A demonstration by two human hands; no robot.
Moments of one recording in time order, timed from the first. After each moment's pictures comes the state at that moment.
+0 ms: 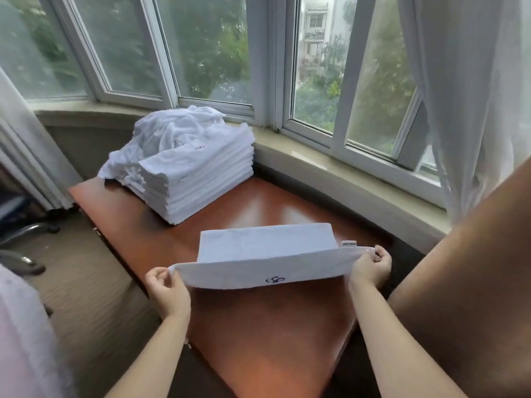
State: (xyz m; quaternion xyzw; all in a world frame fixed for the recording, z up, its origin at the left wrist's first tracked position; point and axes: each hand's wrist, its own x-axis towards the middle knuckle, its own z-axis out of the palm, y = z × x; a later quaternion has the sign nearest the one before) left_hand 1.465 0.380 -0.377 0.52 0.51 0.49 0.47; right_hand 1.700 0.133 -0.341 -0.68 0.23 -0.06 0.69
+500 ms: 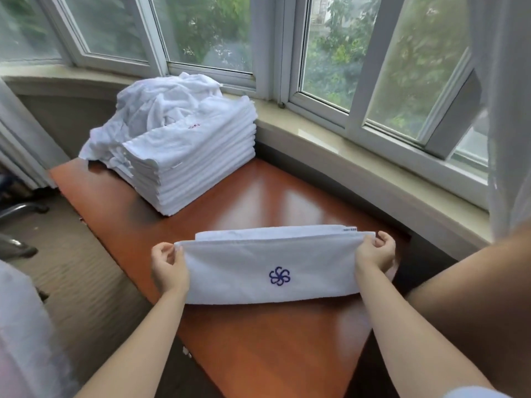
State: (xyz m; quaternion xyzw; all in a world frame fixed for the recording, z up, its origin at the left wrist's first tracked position) left_hand 1.512 0.451 -0.391 0.58 0.52 0.42 0.46; right_hand 1.755 0.181 -0.368 -0.74 0.25 -0.04 0.62
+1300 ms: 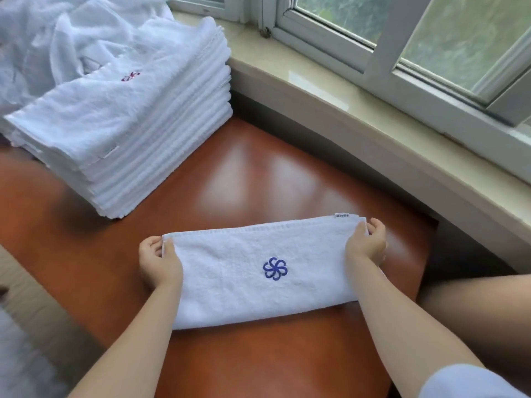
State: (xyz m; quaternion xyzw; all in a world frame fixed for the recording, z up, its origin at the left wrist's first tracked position) left_hand 1.601 0.519 -0.472 0.59 0.61 0.31 0.43; right_hand 1.822 0.233 -0.471 -0.85 0.26 -0.01 0.45
